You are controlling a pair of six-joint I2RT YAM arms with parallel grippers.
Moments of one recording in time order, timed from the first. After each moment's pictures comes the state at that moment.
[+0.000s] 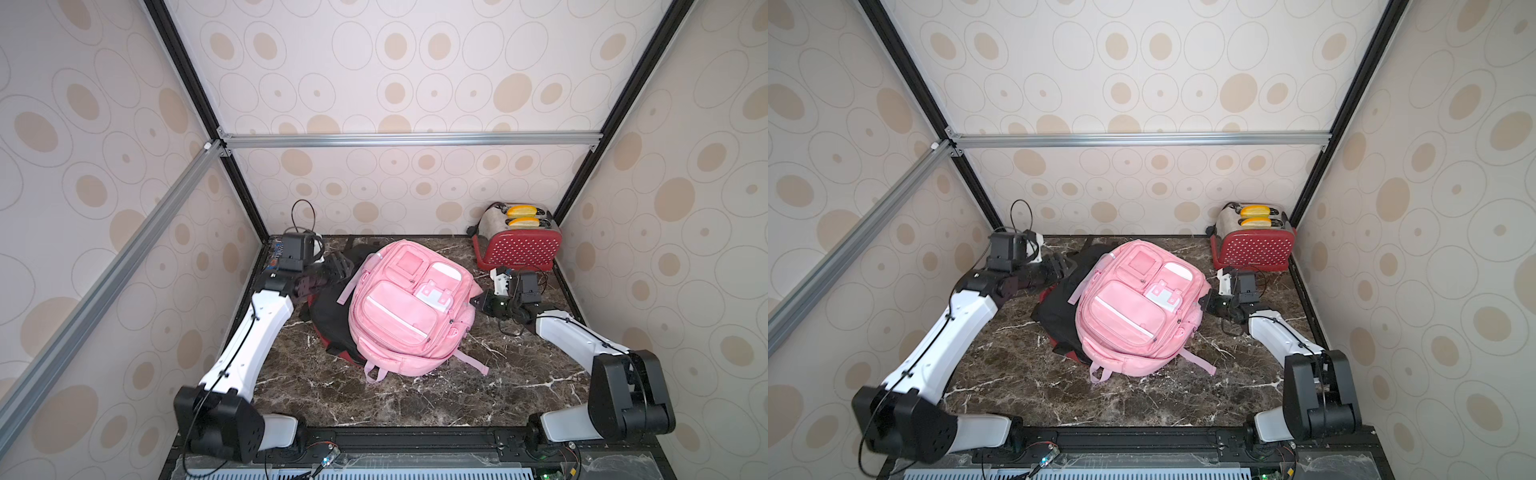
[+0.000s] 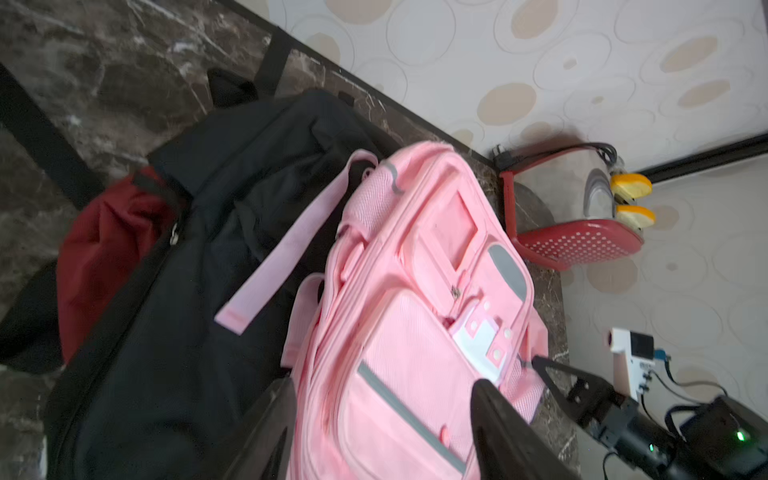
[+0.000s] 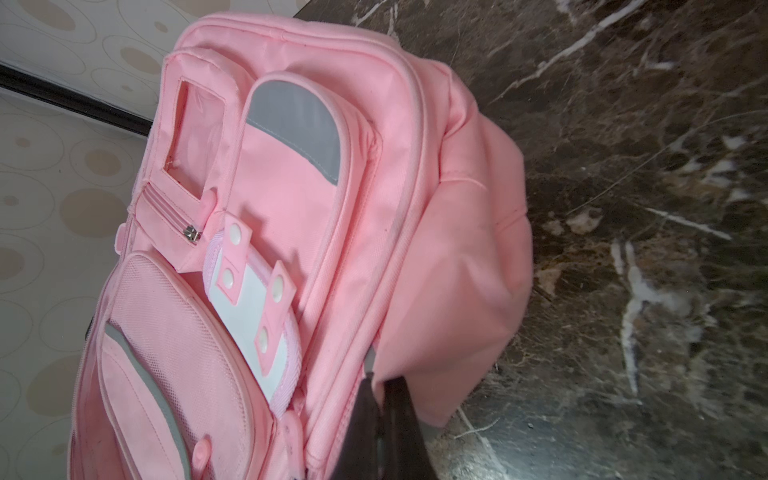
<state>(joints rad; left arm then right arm) -0.17 1.23 1.16 -0.64 0.32 -0.60 0.22 1.42 0.81 -0.17 -0.43 0.49</state>
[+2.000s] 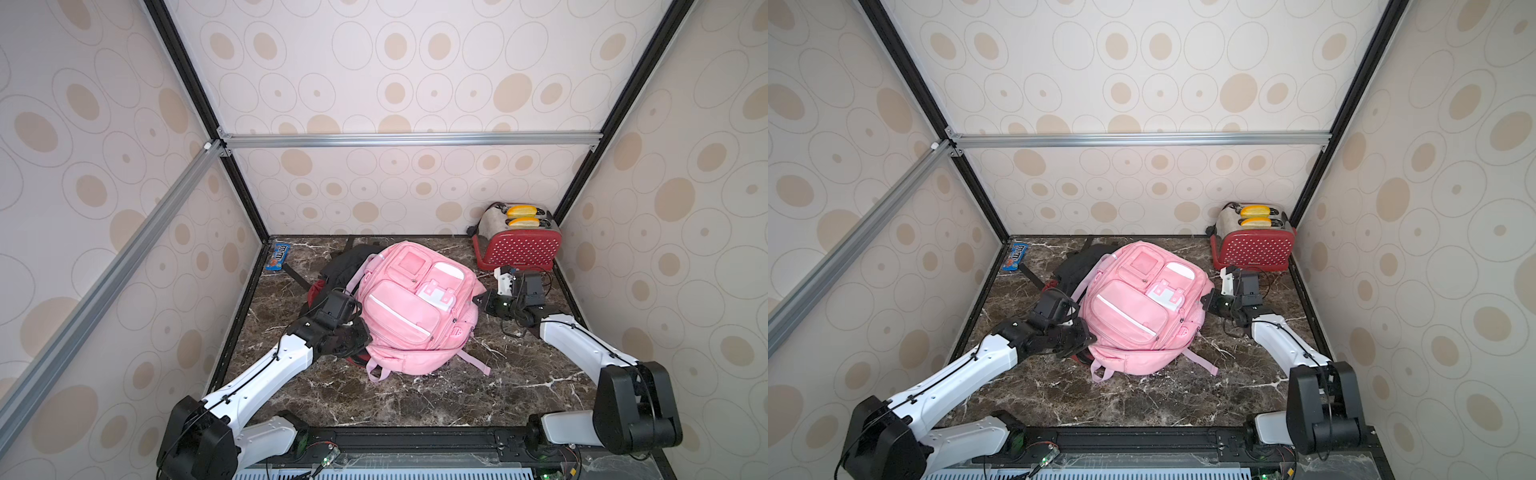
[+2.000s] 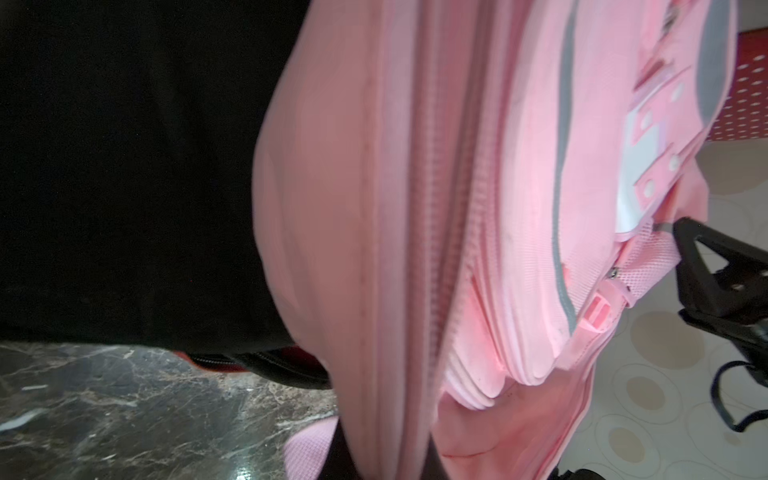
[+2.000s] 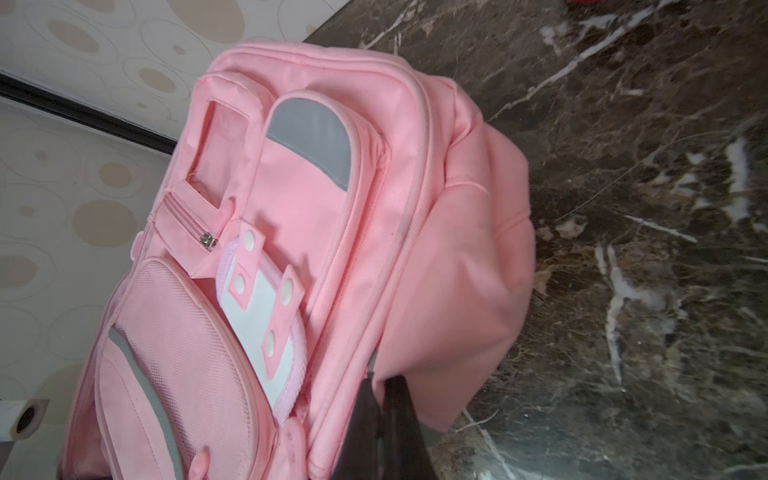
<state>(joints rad) -0.49 1.16 0.88 -0.68 0.24 -0.94 0.22 1.32 0.80 -0.19 -0.41 0.52</state>
